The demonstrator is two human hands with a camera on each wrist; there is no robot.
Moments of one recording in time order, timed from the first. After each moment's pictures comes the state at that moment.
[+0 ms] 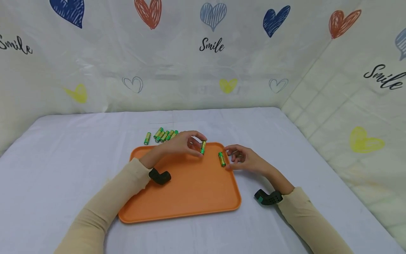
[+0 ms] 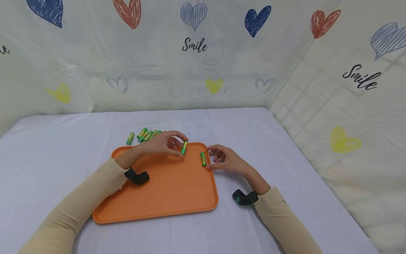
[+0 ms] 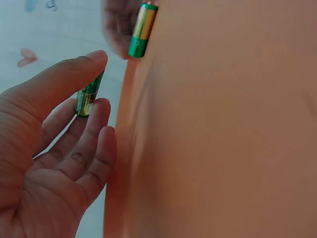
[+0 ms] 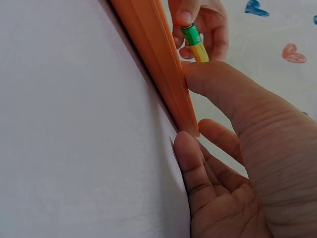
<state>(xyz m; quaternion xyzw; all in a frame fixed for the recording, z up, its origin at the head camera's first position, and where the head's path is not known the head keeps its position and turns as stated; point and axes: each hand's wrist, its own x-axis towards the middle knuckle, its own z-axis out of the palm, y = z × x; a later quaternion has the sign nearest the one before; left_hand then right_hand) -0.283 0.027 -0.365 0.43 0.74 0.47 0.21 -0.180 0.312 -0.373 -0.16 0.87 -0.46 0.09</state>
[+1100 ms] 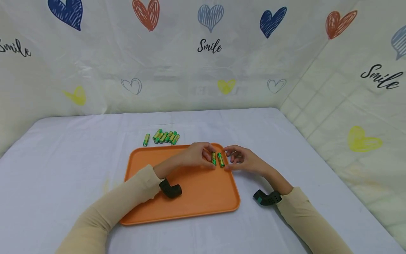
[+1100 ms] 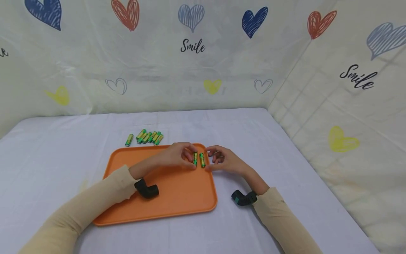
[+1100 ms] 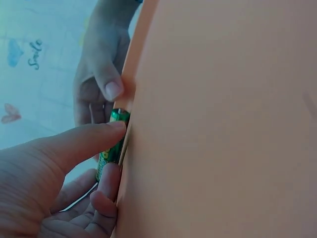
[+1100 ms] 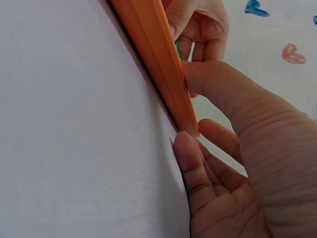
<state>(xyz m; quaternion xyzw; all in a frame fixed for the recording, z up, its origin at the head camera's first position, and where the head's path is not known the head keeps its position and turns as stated) -0.246 0.069 -0.375 0.39 0.78 0.45 0.21 -0.179 0.316 -0.376 -0.18 0.86 -0.47 0.09</state>
